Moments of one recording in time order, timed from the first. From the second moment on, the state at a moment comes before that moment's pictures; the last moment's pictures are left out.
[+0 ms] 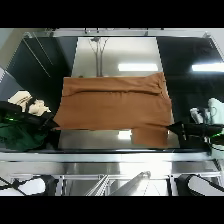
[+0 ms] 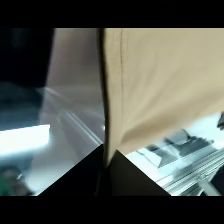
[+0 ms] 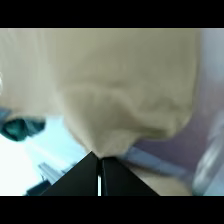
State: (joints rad) left arm 0.47 -1.42 0.83 -2.21 1.36 2.00; right arm -0.63 -1.24 0.47 -0.55 1.31 0.92
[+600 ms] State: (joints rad) left arm 0.49 -1.51 1.09 -2.38 1.48 2.05; right arm -0.57 -1.24 0.67 -0.34 1.26 0.88
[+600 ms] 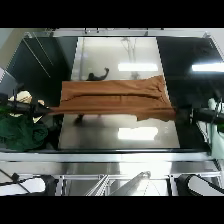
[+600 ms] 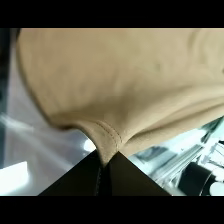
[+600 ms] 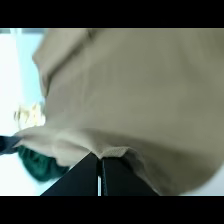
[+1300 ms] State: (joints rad) left arm 0.31 -2.21 1.97 -2.40 1.55 1.86; right arm -0.29 -1.85 1.28 -0.31 0.91 0.77
